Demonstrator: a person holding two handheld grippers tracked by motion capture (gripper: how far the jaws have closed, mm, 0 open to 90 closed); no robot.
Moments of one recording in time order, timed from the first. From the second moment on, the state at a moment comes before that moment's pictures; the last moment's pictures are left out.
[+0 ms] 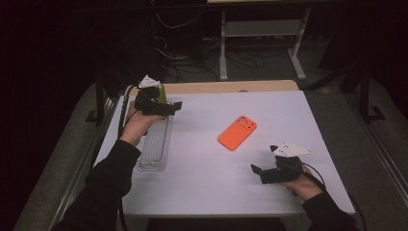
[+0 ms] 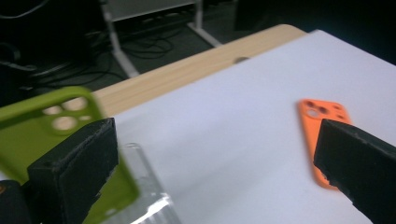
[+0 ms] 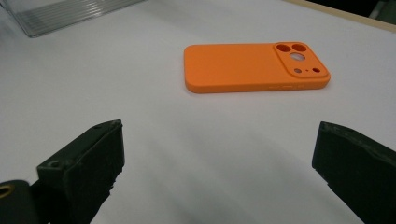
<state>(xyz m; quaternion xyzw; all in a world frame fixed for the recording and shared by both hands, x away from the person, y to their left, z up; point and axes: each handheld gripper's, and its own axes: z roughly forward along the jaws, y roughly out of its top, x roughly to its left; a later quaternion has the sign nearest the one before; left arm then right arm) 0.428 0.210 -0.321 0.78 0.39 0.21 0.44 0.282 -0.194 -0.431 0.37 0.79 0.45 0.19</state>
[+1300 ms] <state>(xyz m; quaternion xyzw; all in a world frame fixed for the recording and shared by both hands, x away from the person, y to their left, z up) 0.416 0.109 -0.381 0.85 0.32 0.12 0.40 0.282 -0.192 -0.430 0.37 0.80 0.44 0.19</state>
